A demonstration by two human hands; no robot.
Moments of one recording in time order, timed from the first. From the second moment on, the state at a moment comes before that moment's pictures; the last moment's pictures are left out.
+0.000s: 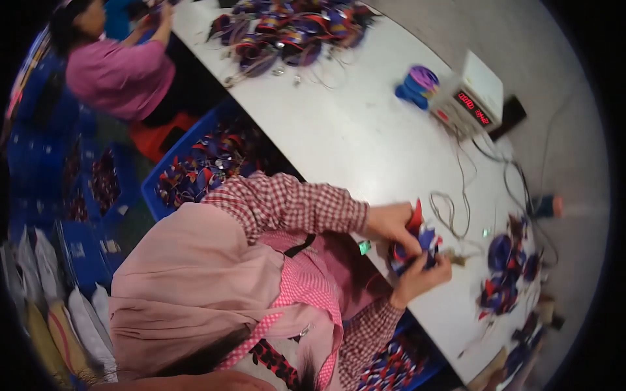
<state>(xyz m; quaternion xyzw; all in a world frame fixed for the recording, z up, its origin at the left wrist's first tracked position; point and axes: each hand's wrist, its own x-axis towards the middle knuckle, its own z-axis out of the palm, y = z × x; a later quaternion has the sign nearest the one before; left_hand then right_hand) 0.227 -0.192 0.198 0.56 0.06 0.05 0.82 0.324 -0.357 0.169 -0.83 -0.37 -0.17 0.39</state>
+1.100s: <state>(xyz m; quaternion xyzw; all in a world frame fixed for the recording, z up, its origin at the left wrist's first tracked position) -0.285 -0.064 0.160 0.29 0.35 0.62 0.64 0.185 -0.242 0.210 -0.64 -0.51 0.36 0.45</state>
